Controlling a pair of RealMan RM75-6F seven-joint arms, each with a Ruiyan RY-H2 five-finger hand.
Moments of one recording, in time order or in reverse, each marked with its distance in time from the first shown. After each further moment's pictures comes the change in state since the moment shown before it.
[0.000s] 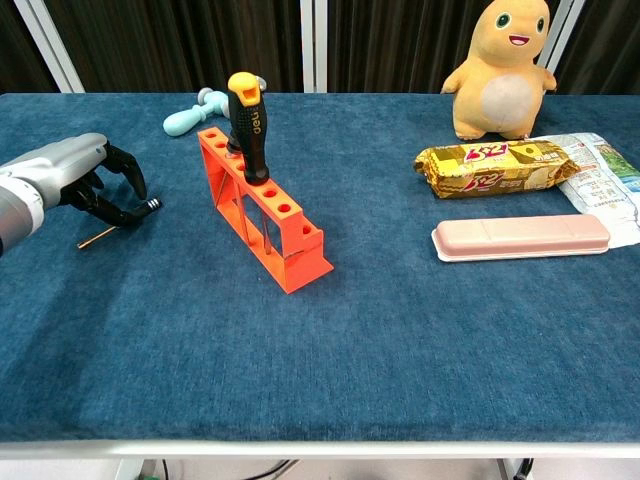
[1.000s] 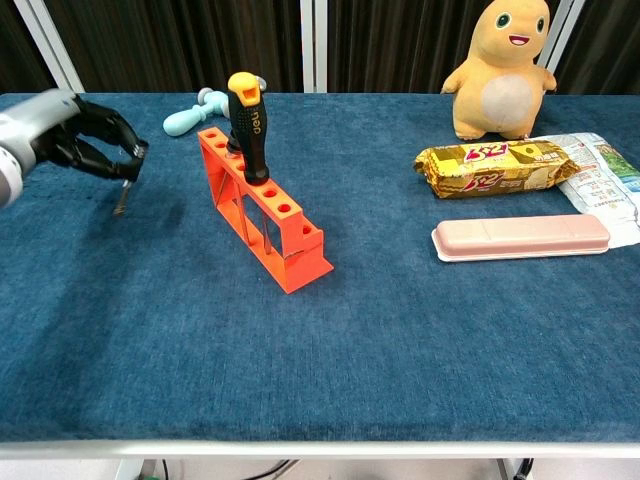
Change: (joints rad) left arm 0.062 0.077 -0.121 -0.160 0.025 0.000 -0.344; right arm 0.006 -0.004 -0.001 0.000 0.003 -0.012 -0.009
